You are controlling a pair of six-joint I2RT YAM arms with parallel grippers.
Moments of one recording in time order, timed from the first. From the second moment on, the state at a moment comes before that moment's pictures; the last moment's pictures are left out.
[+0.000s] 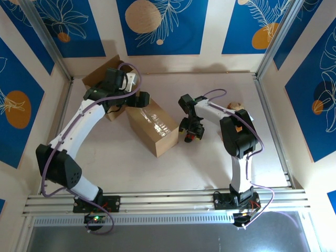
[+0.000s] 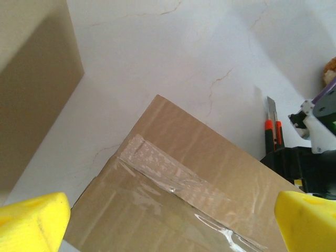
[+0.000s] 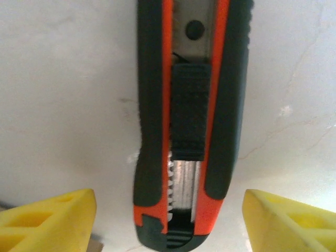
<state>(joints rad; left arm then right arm) -0.38 1.54 1.53 -0.78 0.17 -0.19 0.49 2.00 1.43 -1.00 -0.05 0.88</state>
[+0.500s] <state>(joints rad) -0.38 1.47 1.53 -0.79 0.17 -0.21 0.48 1.95 1.32 -0.93 -0.03 0.93</state>
